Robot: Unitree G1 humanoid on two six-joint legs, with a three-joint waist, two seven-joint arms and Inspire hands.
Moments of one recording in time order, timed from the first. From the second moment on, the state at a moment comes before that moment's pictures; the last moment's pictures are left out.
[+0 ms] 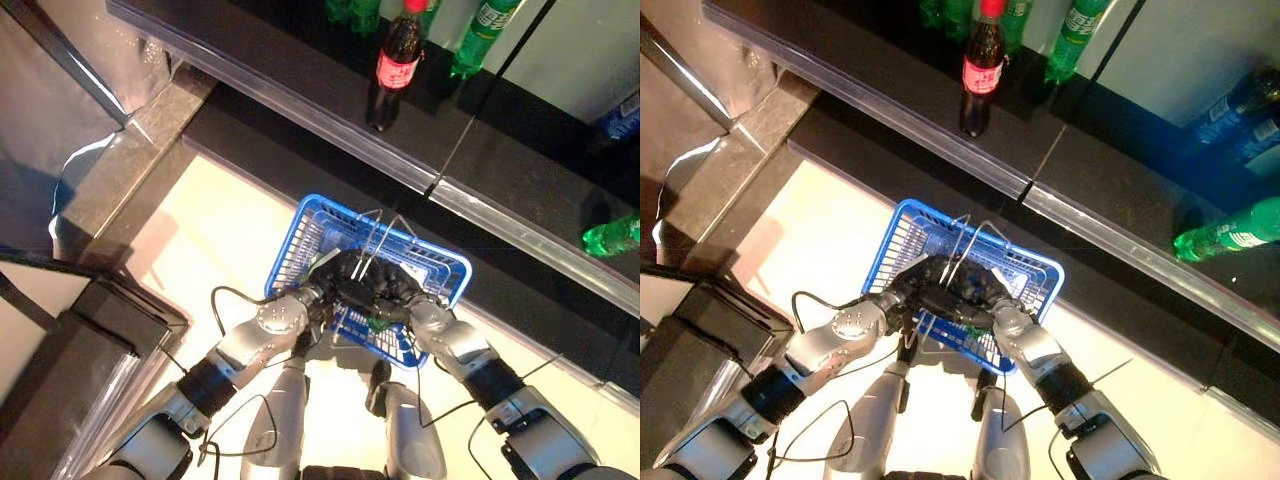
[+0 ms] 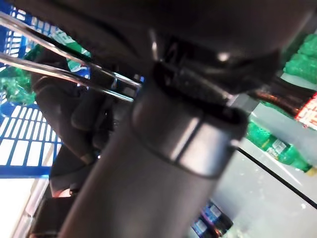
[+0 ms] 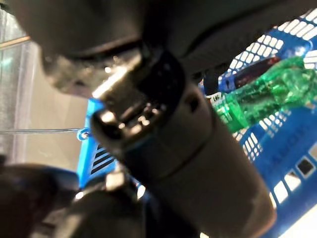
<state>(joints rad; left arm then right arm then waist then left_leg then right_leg) -0.49 0.44 -0.64 0.06 -0.63 0.25 0.05 -0.47 -0.37 0.45 0.29 0.39 0.48 -0.19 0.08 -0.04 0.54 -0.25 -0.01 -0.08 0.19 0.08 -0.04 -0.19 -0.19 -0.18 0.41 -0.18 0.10</state>
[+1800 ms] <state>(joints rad) 0.24 0.29 0.12 0.36 -0.88 0.10 -0.10 0.18 -0.33 -0.01 0.27 0.55 0.20 0.30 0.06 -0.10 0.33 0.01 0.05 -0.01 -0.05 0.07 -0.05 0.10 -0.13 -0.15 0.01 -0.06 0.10</state>
